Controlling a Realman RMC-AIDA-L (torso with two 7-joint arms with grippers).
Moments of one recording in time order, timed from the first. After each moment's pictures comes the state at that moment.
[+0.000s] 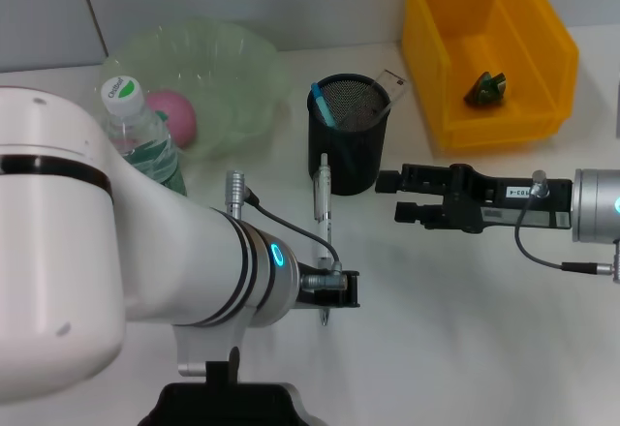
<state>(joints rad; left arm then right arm) -0.85 -1.79 2.52 1.72 2.57 1.11 -1.35 0.58 2.02 -0.64 -0.42 -2.00 -1.45 2.29</state>
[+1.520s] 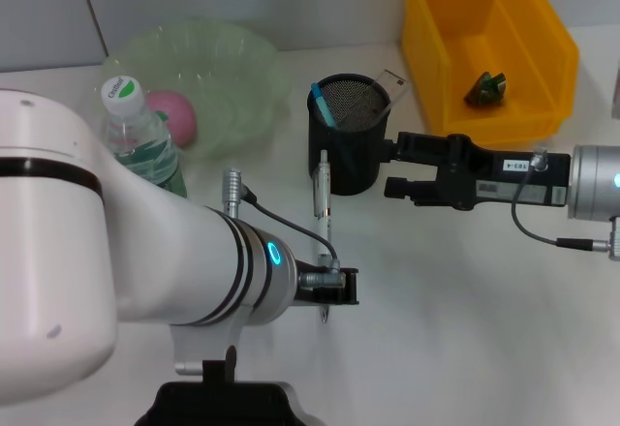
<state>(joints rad) -0.83 -1.78 2.51 1.73 2.58 1.10 -1.33 0.63 2.01 -0.58 -0.39 -1.99 -1.48 2.31</state>
